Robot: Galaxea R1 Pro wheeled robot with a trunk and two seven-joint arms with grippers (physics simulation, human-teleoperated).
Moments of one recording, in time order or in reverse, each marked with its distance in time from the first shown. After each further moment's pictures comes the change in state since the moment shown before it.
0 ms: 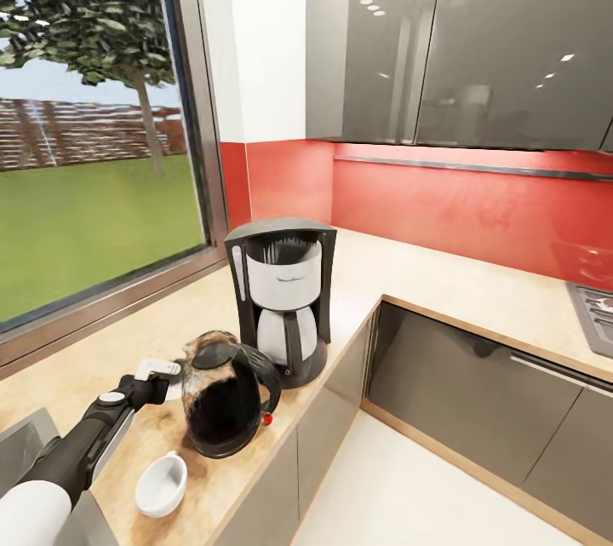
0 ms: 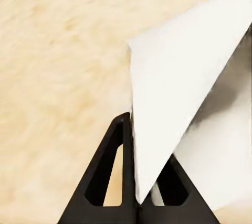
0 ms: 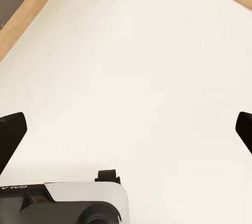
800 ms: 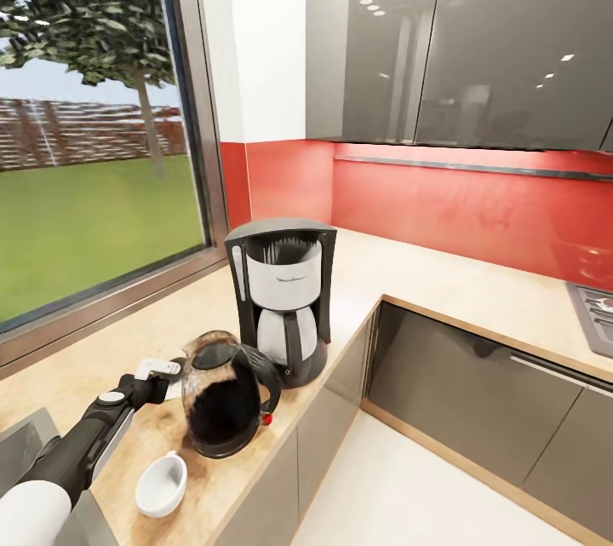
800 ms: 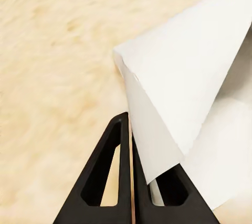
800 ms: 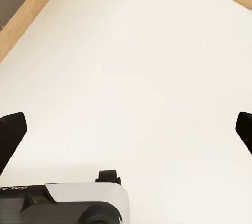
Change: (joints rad) left arm 0.000 0.000 0.001 -0.002 -0.004 0.000 0.001; right arm 0.000 0.001 -0.002 -0.002 -0.001 0.000 0.000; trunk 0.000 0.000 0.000
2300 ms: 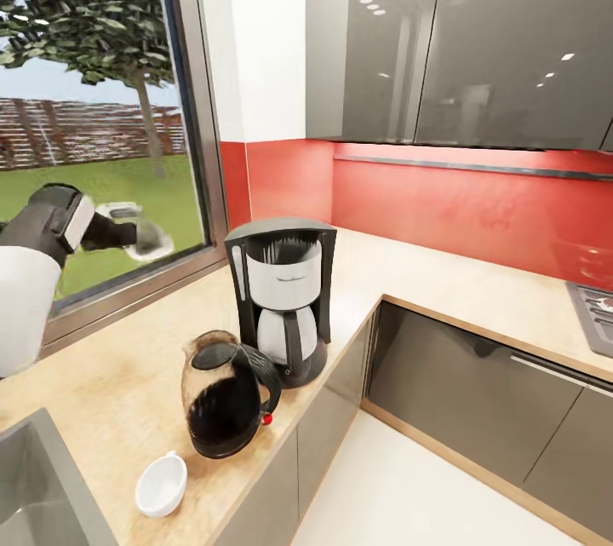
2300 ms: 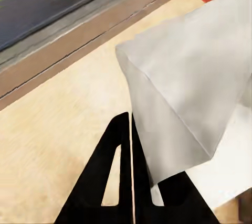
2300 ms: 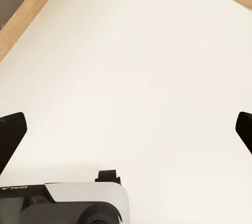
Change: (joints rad) left arm -0.886 0.054 0.106 0.284 0.011 0.735 -0.040; right arm 0.000 0.000 -0.001 0.000 0.001 0.000 0.000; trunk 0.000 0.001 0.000
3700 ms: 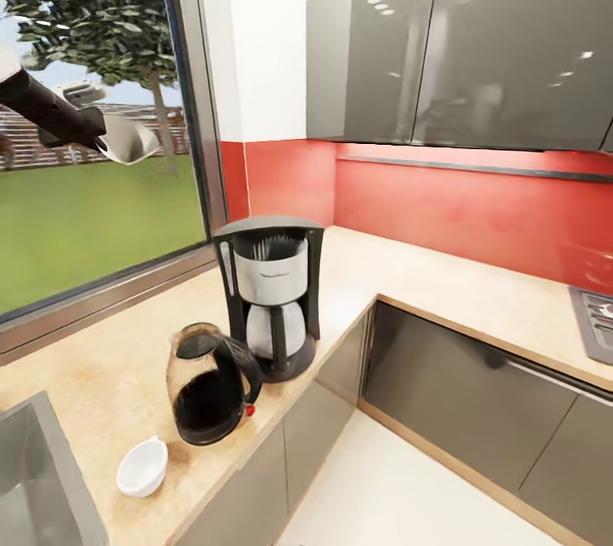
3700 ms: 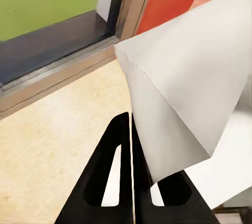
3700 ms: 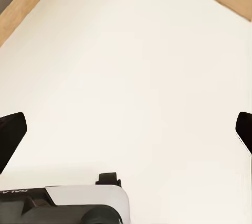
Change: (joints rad) left arm -0.657 -0.011 0.008 0.518 -0.009 0.003 0.010; right arm 0.000 0.001 -0.004 -0.007 -0.004 0.000 0.000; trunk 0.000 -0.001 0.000
